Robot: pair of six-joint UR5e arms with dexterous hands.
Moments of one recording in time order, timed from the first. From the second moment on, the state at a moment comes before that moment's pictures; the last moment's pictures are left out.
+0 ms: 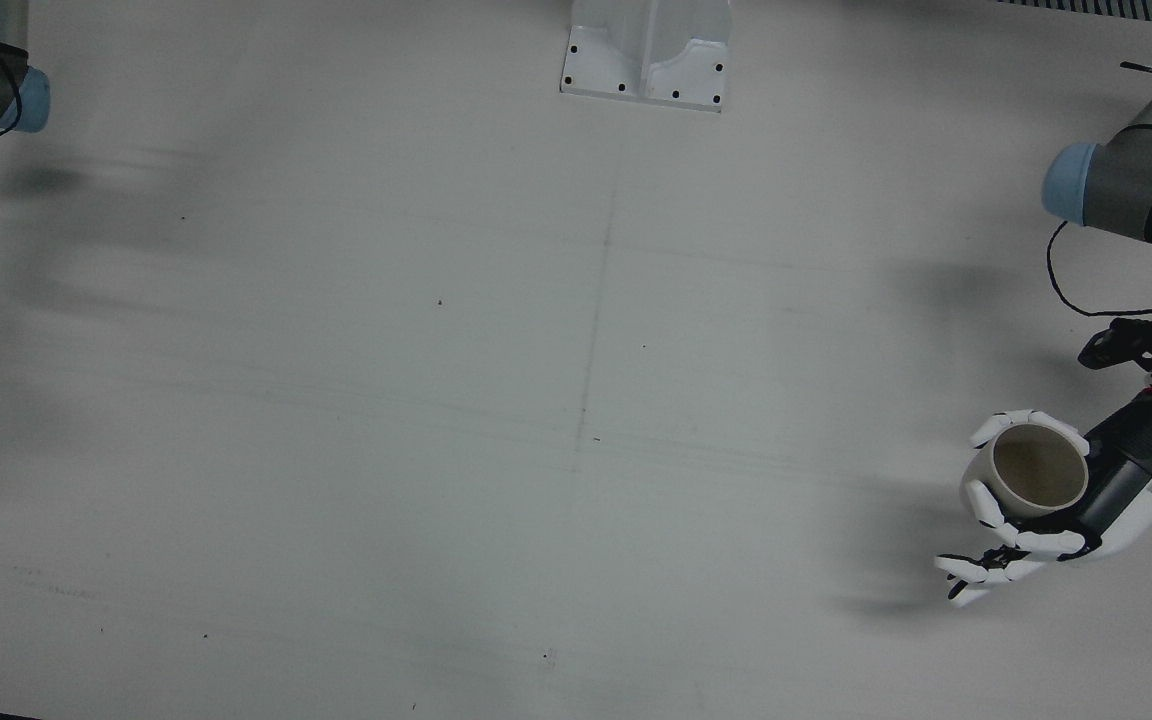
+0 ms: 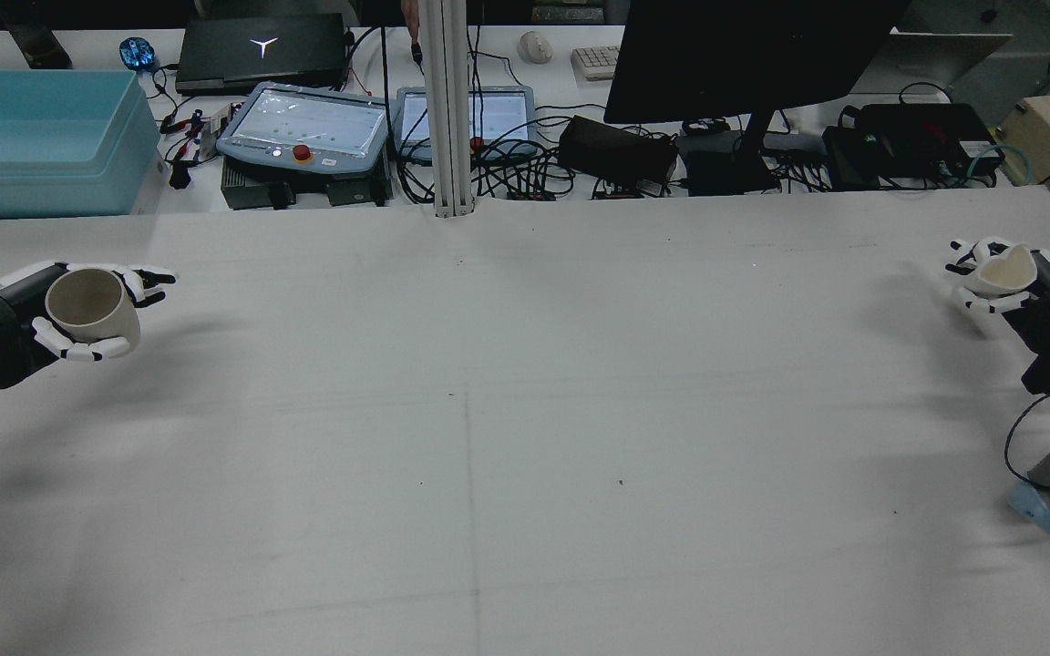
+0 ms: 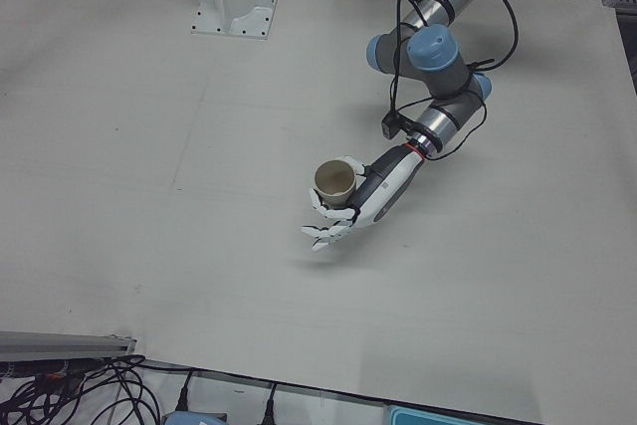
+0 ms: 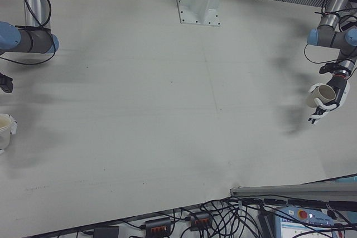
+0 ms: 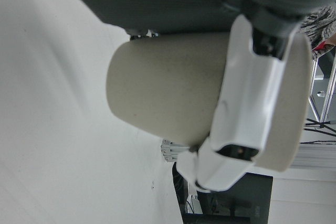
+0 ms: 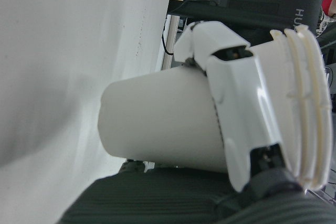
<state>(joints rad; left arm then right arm) -0.94 -1.74 -1.65 0.05 1.57 0.17 1.12 -1.36 0.88 -2.73 -1.20 -0.14</state>
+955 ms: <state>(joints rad) -0.95 -1.72 -1.65 0.04 1.57 0.18 1.12 -1.40 0.87 -2.69 -1.20 -0.11</state>
